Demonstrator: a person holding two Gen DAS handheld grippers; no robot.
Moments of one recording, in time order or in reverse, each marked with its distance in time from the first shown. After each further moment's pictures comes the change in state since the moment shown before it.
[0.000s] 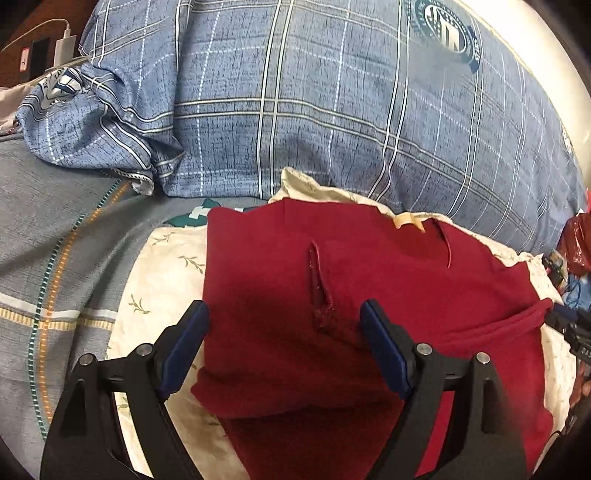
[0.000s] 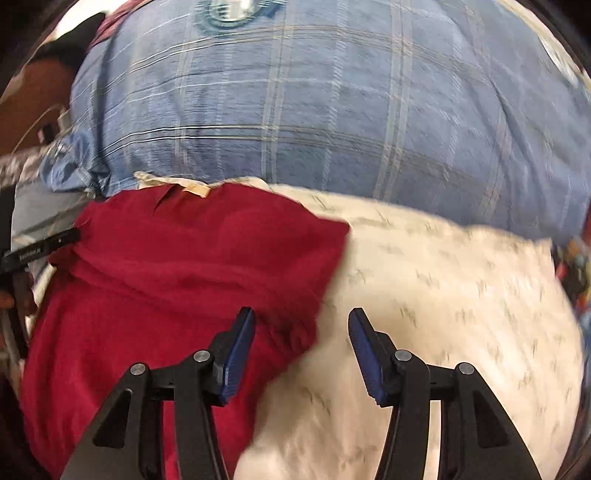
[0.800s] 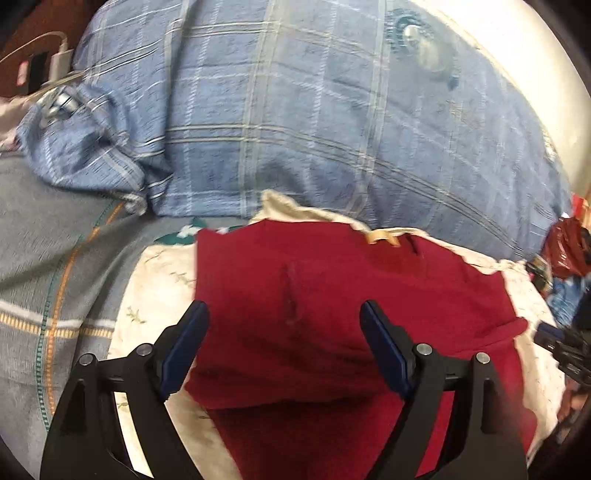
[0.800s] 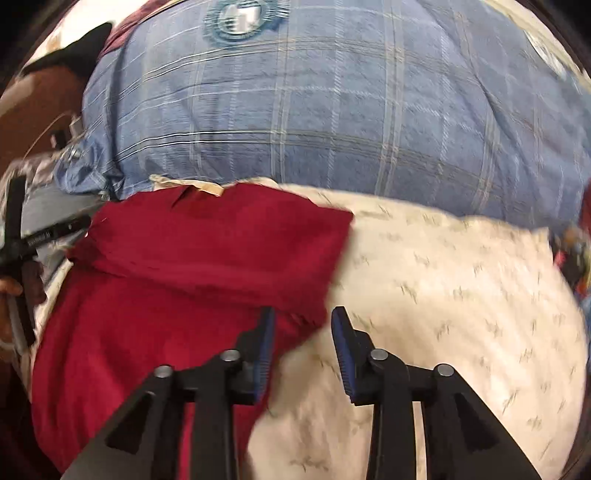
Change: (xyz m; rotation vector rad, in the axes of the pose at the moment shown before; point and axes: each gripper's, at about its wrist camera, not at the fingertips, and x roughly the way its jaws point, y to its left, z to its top) left arm -0.030 -0.009 0.006 0.015 -0.058 -0.078; right arm -0.027 0.002 -0.020 0.007 -0.022 0.035
